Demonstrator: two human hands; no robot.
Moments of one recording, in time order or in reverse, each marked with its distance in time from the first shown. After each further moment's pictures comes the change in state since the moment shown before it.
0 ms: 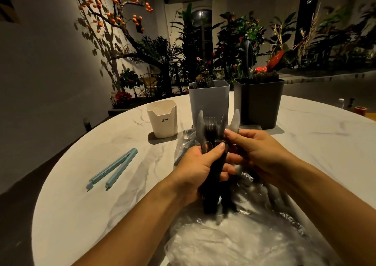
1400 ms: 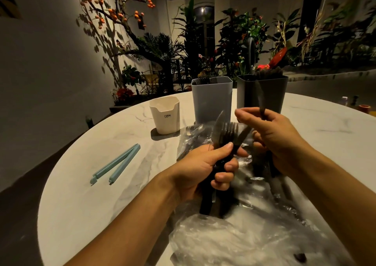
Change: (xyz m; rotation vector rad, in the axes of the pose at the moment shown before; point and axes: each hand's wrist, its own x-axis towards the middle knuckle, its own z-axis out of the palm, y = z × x) left_hand -0.004 0.005 -0.010 -0.016 -0.309 -0.126; right_hand 0.000 -0.015 -0.002 -0.138 0.272 -0.174
